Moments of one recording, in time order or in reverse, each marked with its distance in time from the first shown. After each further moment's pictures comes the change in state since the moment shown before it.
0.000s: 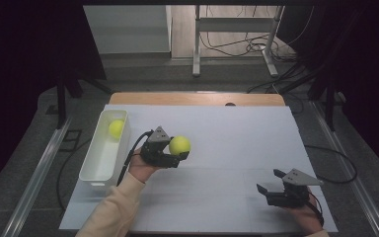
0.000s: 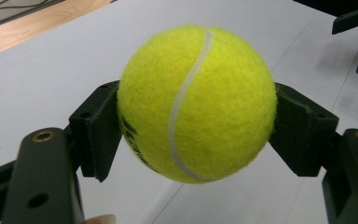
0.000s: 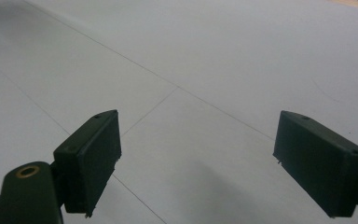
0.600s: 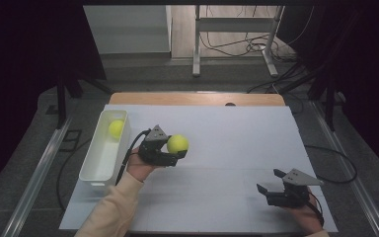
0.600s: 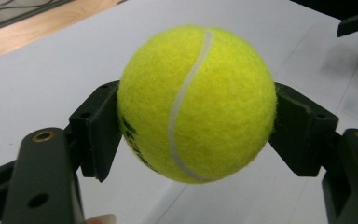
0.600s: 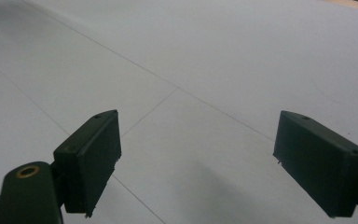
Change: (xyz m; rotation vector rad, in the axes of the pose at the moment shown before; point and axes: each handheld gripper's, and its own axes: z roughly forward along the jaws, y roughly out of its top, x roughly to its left) left arm 0.006 0.001 -0.008 -0.011 0.017 -0.015; right arm 0.000 0.000 0.000 -0.004 -0.002 -0.001
